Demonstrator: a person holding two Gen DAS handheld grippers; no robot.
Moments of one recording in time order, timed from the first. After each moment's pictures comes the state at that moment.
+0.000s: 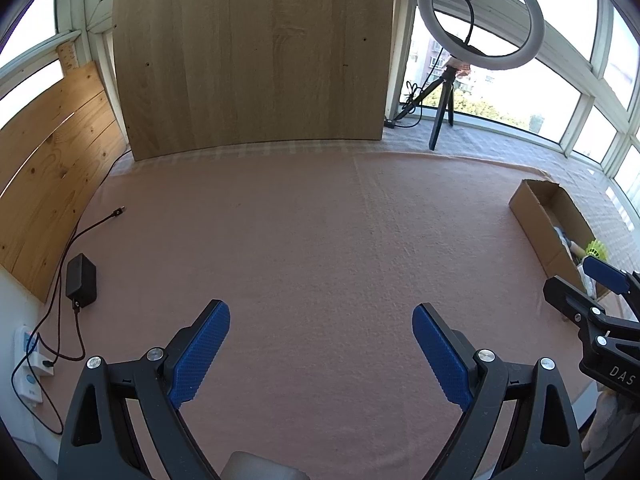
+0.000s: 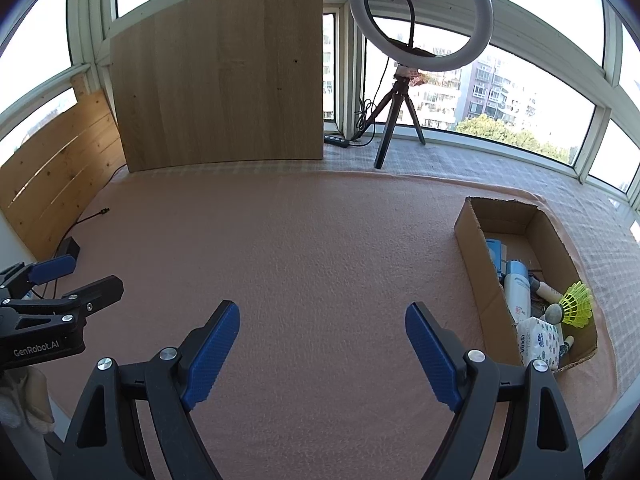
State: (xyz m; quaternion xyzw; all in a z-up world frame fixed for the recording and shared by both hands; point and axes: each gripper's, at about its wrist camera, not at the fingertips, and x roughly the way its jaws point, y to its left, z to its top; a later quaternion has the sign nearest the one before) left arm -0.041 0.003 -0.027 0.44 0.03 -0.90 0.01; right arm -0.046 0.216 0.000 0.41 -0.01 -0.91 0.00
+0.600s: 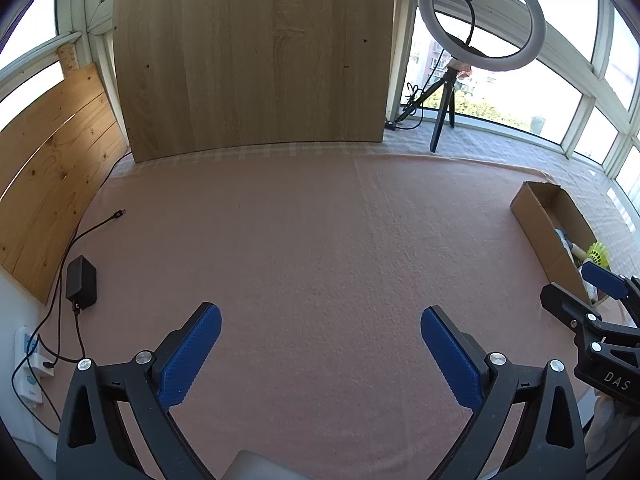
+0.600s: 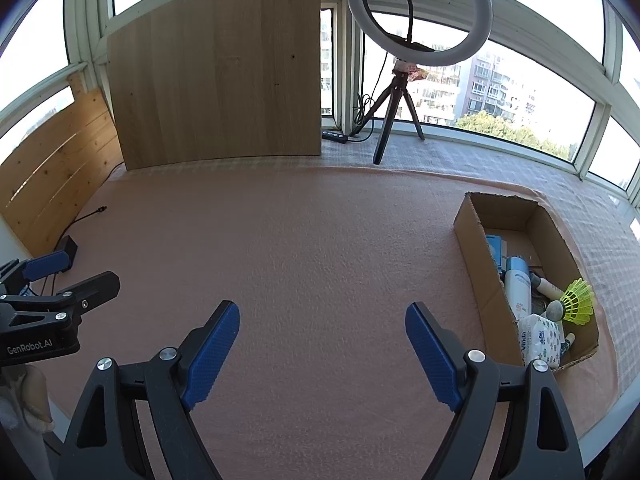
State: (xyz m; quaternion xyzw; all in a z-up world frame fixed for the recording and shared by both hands) left arm -0.045 0.003 -0.027 0.44 0.03 -0.90 0.01; right arm -0.047 0.219 -0.004 0.41 -0.01 -0.91 0.00
